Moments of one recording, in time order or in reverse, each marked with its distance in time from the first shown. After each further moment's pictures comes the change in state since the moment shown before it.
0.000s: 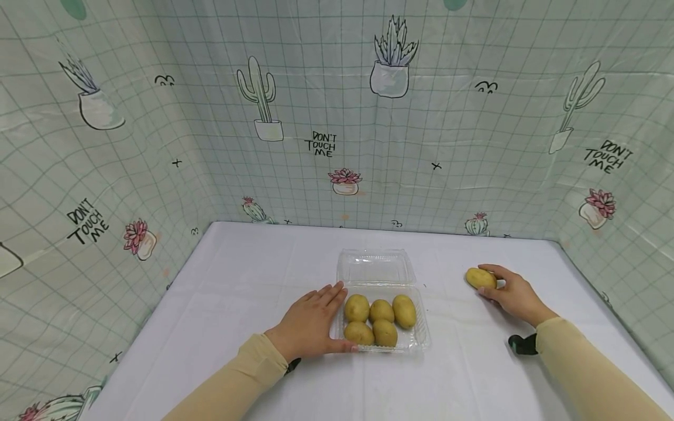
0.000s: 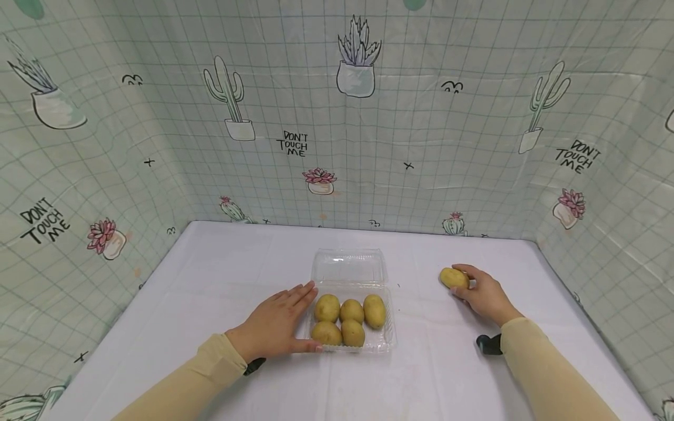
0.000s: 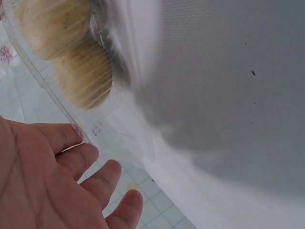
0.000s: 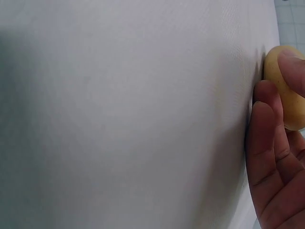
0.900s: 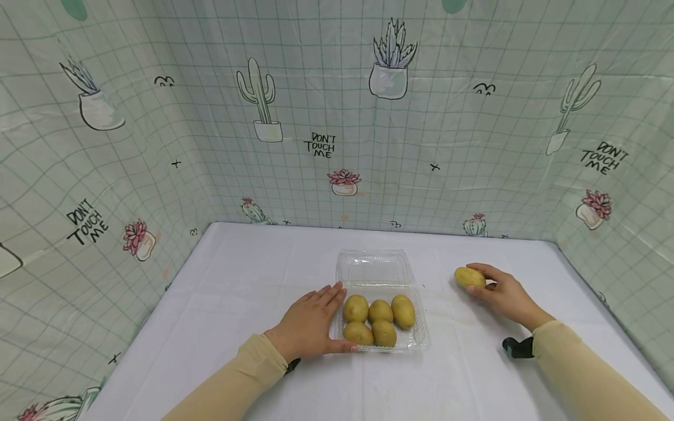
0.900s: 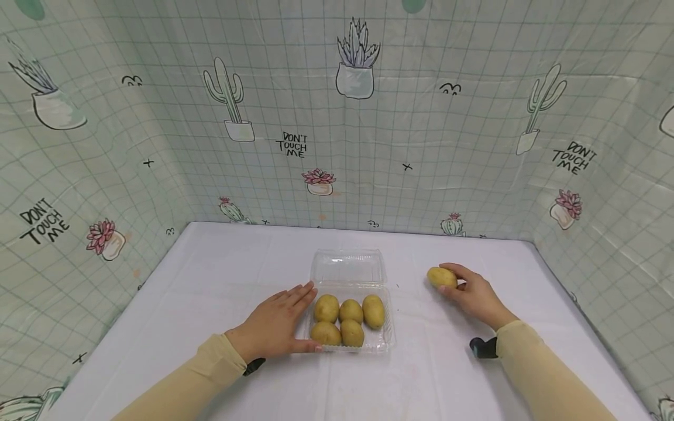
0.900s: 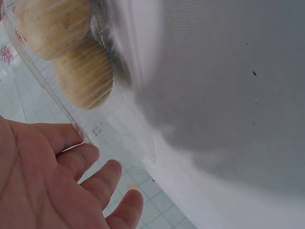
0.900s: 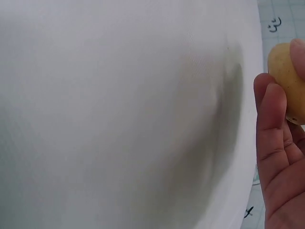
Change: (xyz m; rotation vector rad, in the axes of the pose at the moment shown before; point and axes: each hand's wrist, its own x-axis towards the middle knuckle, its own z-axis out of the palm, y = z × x) left_hand 0.000 0.001 -0.001 -0.011 -0.014 -0.005; right_hand -0.007 -0.024 0.001 0.057 0.018 -0.138
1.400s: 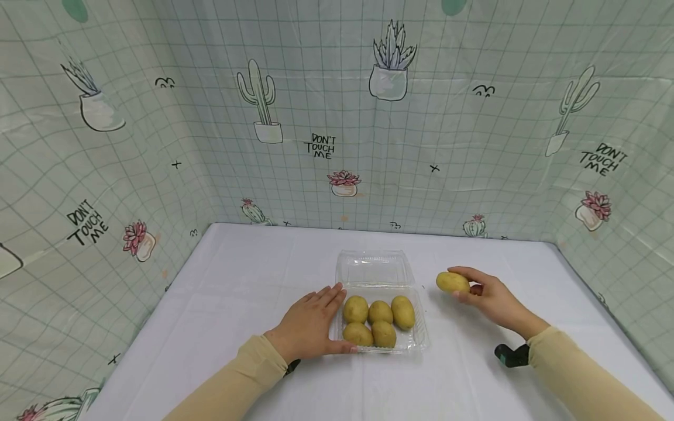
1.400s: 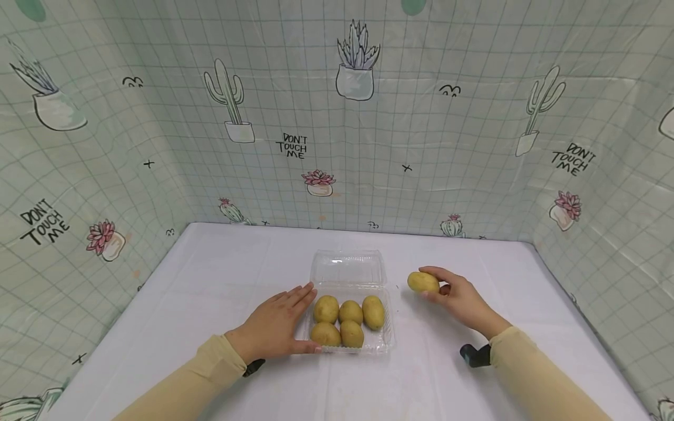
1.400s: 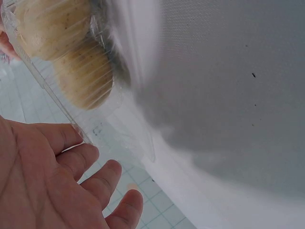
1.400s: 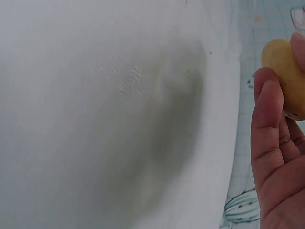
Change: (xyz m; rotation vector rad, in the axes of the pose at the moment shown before) left_hand 0.000 0.000 0.000 -0.009 -0.003 -0.006; right_hand -0.005 -0.041 0.013 0.184 -0.082 -0.034
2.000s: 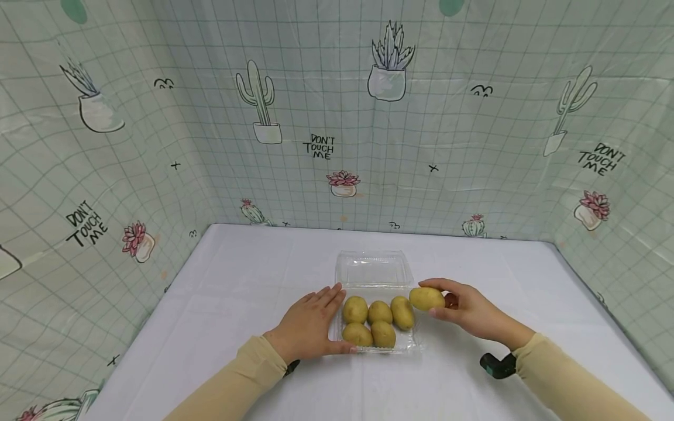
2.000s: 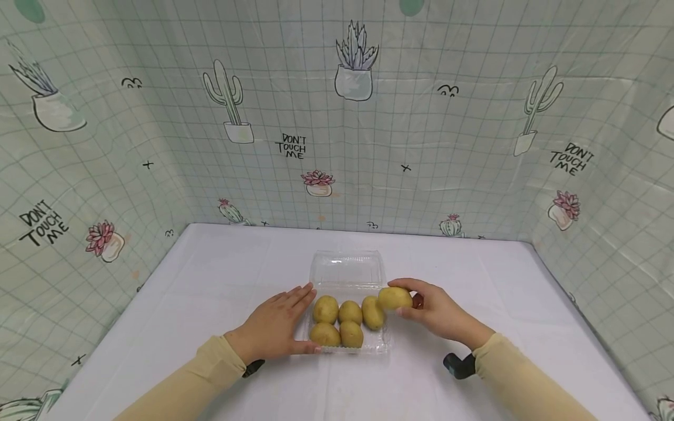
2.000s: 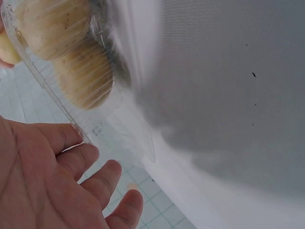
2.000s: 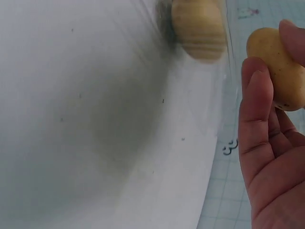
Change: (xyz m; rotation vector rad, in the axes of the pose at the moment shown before) left_hand 0.000 -0.001 0.002 0.003 0.011 0.006; right_hand -0.006 -0.043 0.032 0.025 -0.140 -0.157
